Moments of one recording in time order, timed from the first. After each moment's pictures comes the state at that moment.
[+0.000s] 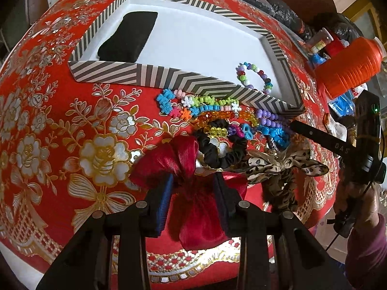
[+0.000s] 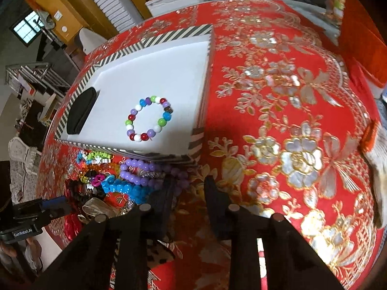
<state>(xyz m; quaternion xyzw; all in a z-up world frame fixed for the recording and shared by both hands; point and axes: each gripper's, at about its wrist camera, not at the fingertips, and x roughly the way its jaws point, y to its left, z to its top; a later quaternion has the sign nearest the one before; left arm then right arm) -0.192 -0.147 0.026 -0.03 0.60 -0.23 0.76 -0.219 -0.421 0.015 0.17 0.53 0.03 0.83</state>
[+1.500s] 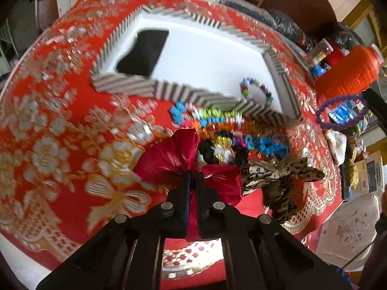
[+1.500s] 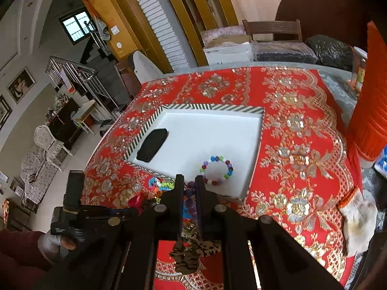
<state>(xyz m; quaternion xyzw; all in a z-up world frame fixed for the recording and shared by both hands) -0.200 -0.126 0.051 -0.04 0.57 -0.22 0.79 -0.253 -0.398 0.160 0.14 0.40 0.13 0.90</state>
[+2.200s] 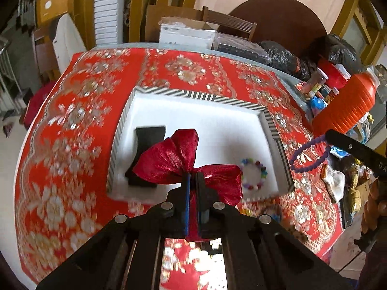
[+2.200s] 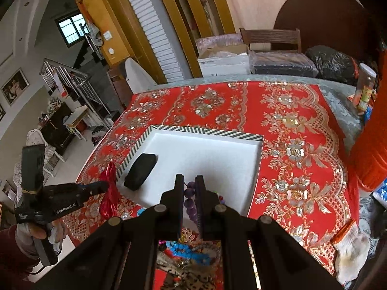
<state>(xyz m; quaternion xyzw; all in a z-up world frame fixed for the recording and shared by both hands) -0.117 -0.154 0.124 0.00 0.48 -0.22 0.85 -0.180 -0.400 0.163 0.13 0.40 0.10 0.90</state>
